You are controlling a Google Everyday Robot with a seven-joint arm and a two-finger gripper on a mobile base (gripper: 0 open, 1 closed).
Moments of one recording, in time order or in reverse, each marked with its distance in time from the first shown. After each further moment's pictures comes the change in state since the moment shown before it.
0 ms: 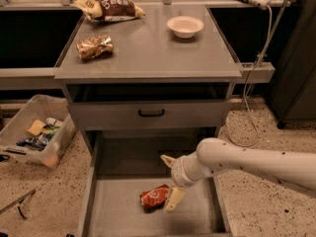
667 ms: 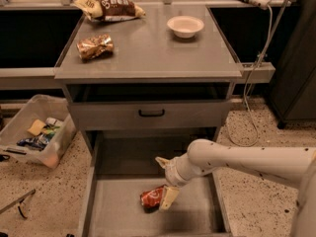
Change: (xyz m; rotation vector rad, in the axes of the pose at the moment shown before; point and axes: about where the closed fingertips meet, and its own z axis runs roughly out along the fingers) arm 0.013 -0.011 0.040 -0.027 0.011 -0.016
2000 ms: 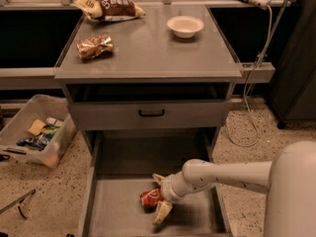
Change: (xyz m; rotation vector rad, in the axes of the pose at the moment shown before) arm 0.038 0.027 0.094 -0.047 -0.072 0.099
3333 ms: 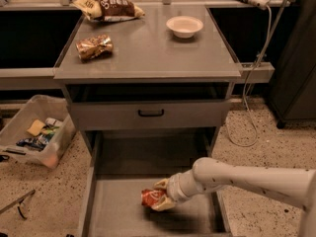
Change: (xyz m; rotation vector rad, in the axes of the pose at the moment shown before) arm -0.019 0.018 -0.044 0.013 -0.044 0.012
